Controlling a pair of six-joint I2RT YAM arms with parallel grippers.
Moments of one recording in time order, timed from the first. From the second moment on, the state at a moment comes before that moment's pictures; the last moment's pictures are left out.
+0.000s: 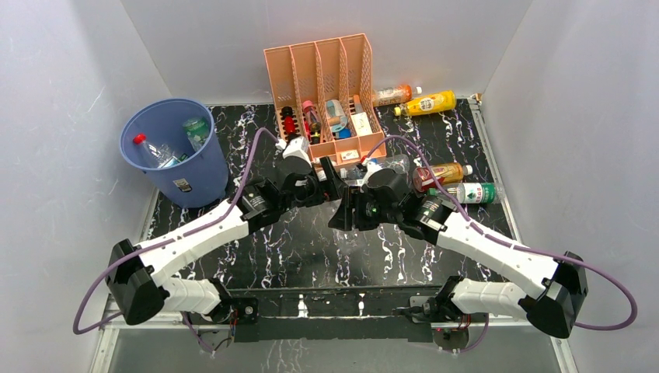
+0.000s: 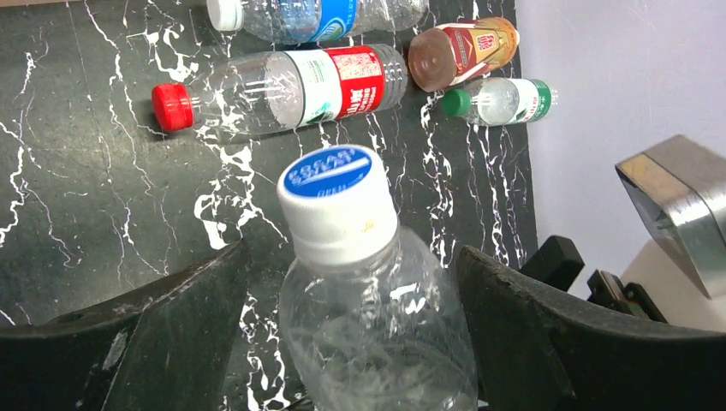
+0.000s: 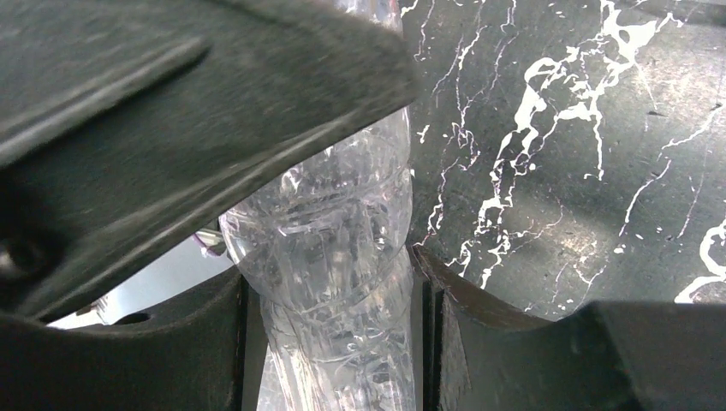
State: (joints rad) left arm -0.89 1.26 1.05 -0.34 -0.18 -0.89; right arm 0.94 1.11 0.94 -0.48 -0.12 0.76
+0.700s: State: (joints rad) left arm -0.78 1.38 1.43 -0.57 -0.15 -0.74; right arm 0.96 1.04 1.01 -0.53 -0.09 0.76
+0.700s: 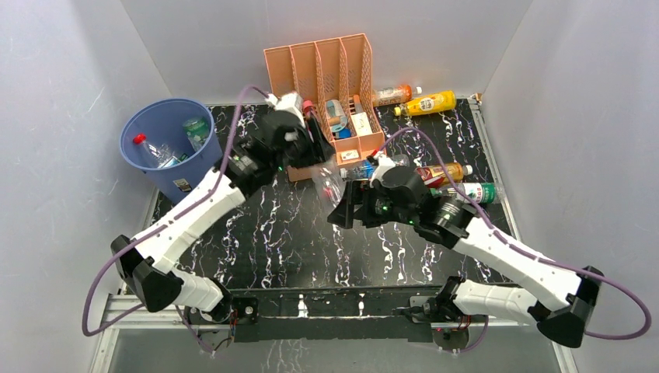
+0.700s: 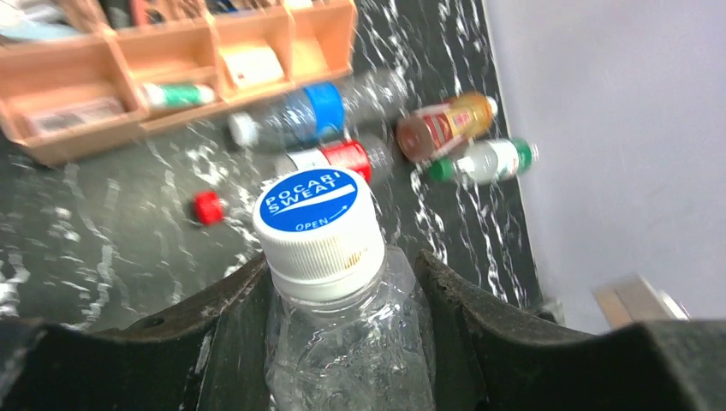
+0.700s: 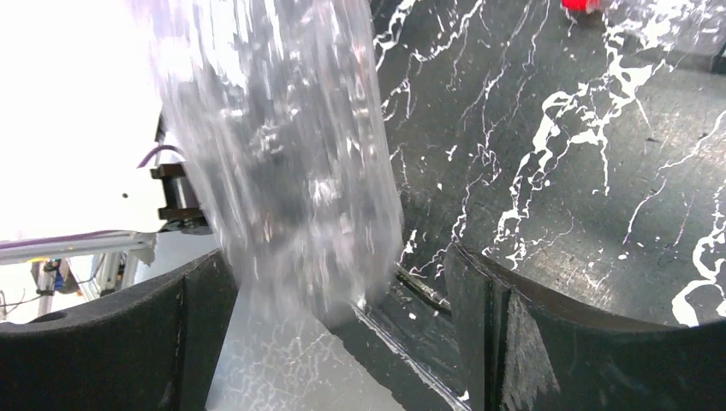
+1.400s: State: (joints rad) left arm 0.03 1.52 2.04 -0.79 -0.18 -0.47; right arm 0.96 0.88 0.96 -0.69 -0.04 0.75
